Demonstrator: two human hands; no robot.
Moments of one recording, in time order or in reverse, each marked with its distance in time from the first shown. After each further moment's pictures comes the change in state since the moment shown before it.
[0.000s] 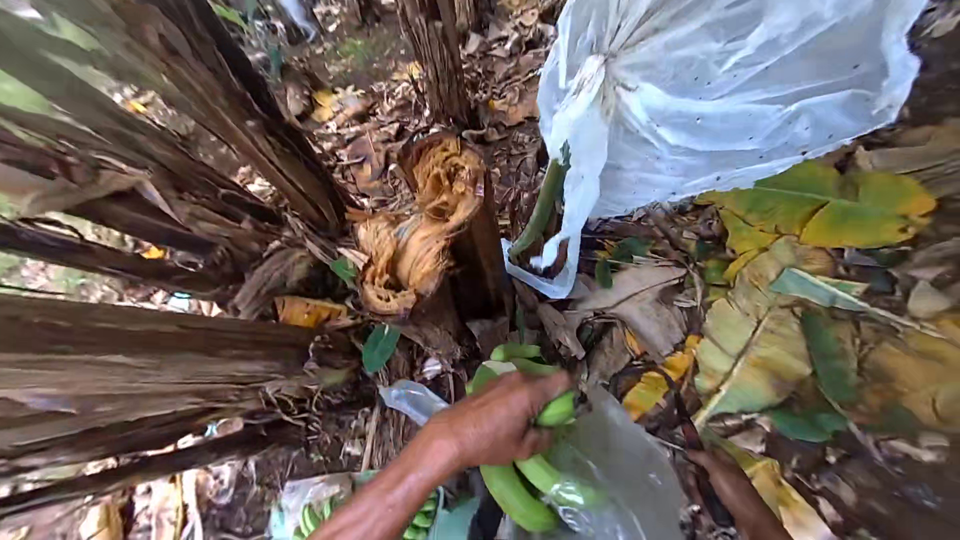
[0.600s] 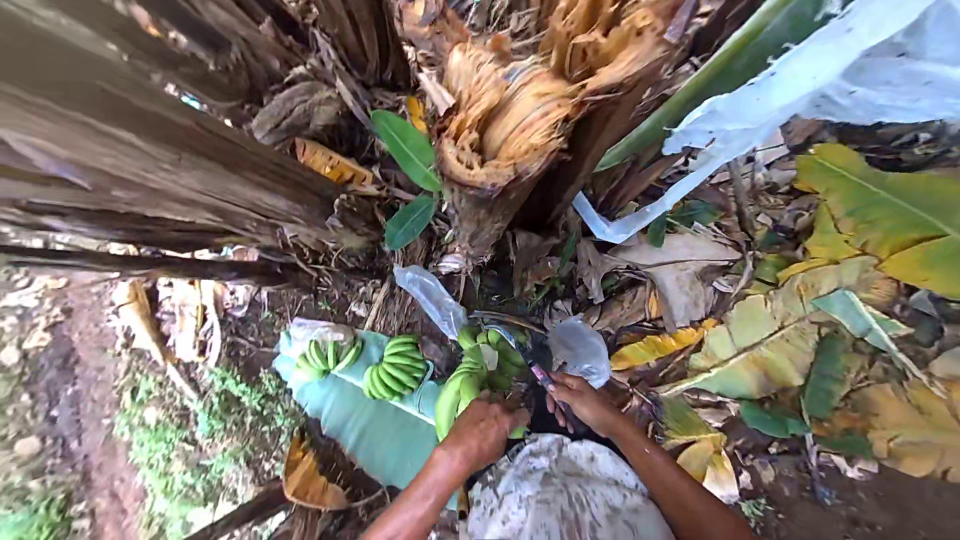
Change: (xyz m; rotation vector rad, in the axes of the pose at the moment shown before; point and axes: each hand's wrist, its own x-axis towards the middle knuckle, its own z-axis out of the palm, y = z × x) left_hand -0.160 -0.108 0.231 0.078 -0.009 -0.459; right_hand 0.005 0.005 0.246 -0.379 -0.923 0.162
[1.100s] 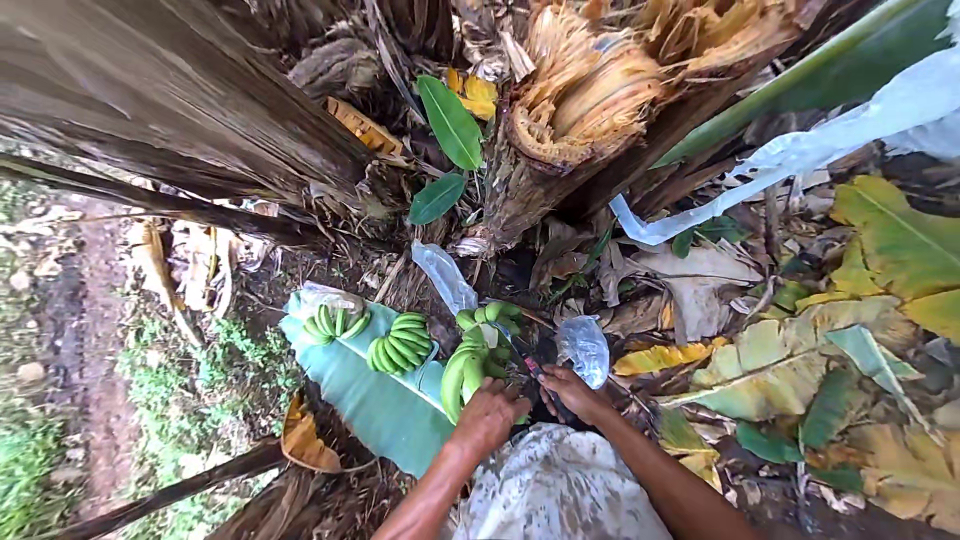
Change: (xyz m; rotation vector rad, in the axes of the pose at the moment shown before) left_hand -0.028 -0.029 0.048 0.072 0.196 -0.112; right_hand 0.051 0.004 0.048 -0.069 -0.030 0.114
